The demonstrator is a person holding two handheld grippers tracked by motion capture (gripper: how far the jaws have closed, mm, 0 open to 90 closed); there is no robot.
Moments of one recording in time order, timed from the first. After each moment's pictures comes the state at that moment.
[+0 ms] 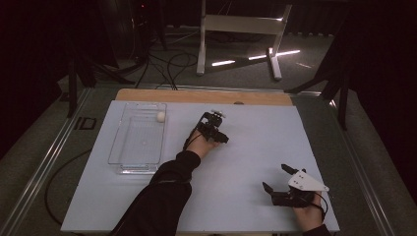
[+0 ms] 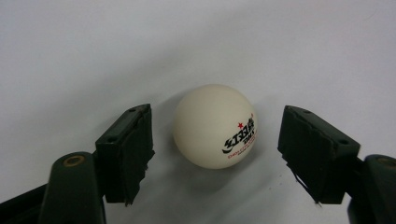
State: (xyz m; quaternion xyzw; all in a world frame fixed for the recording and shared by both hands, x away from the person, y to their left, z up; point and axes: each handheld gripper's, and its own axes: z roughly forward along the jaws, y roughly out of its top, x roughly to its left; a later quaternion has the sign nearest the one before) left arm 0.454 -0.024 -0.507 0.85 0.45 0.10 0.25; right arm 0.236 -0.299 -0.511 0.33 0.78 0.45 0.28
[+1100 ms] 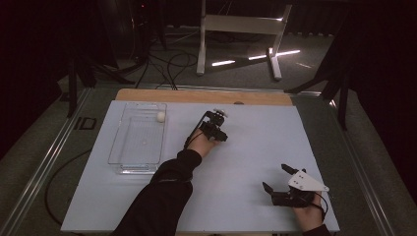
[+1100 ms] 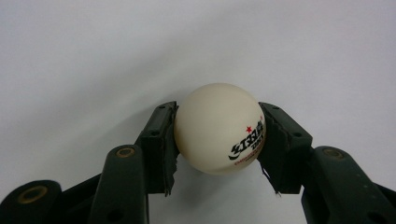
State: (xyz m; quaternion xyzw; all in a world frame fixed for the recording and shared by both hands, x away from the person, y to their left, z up) left arm 0.450 -0.029 -0.494 0.87 0.43 0.08 0.24; right arm 0.236 -0.298 -0.510 0.33 0.78 0.45 0.28
